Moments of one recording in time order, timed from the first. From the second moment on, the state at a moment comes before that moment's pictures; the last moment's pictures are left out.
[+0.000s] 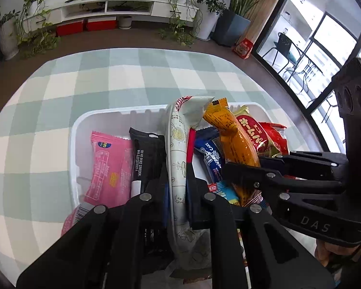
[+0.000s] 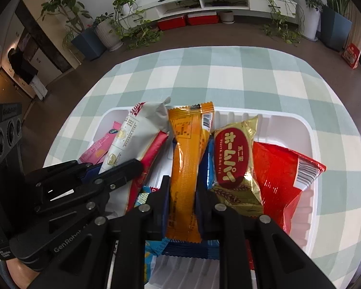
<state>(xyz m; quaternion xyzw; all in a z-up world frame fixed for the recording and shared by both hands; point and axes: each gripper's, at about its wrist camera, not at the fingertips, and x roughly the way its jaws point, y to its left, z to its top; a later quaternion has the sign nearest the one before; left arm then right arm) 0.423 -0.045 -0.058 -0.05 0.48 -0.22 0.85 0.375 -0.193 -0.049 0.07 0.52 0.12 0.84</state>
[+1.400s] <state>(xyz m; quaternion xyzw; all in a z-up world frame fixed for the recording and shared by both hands) 0.257 -0.040 0.041 0.05 0.36 -0.17 0.92 0.222 -0.229 0.043 0.12 0.39 0.14 0.90</state>
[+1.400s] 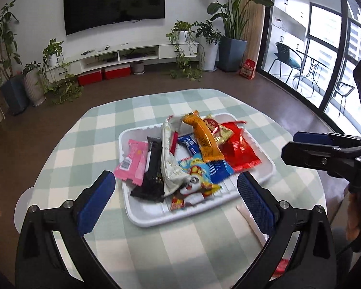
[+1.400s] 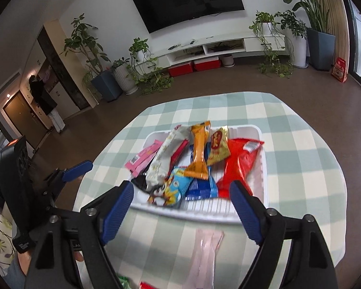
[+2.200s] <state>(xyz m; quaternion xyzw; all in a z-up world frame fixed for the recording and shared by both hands) 0.075 -0.027 -0.052 0.06 0.47 -0.17 0.86 0.068 -0.237 -0.033 0.15 0.42 0.12 0.89</state>
